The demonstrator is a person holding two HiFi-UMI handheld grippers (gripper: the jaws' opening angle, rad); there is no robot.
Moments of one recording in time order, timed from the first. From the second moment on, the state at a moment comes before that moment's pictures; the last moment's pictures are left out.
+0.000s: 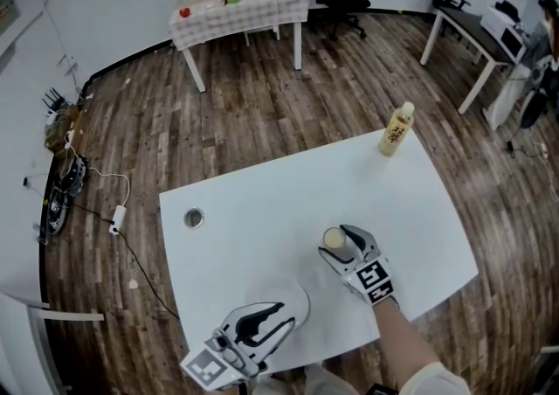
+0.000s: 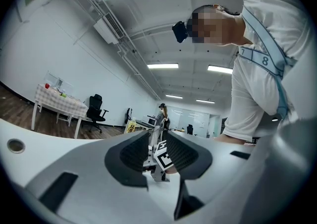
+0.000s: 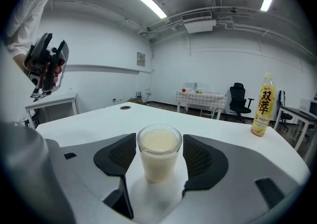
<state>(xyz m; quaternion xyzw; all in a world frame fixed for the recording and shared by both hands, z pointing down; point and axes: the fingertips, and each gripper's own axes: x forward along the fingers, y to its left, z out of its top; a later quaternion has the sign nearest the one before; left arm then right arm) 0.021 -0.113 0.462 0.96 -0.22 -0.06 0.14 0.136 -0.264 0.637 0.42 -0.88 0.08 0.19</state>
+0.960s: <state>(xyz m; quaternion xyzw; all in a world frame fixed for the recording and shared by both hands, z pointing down) 0.011 -0.111 0.457 0.96 -0.23 -0.07 0.14 0.128 -0.254 0.636 0.42 -0.88 0.08 0.20</state>
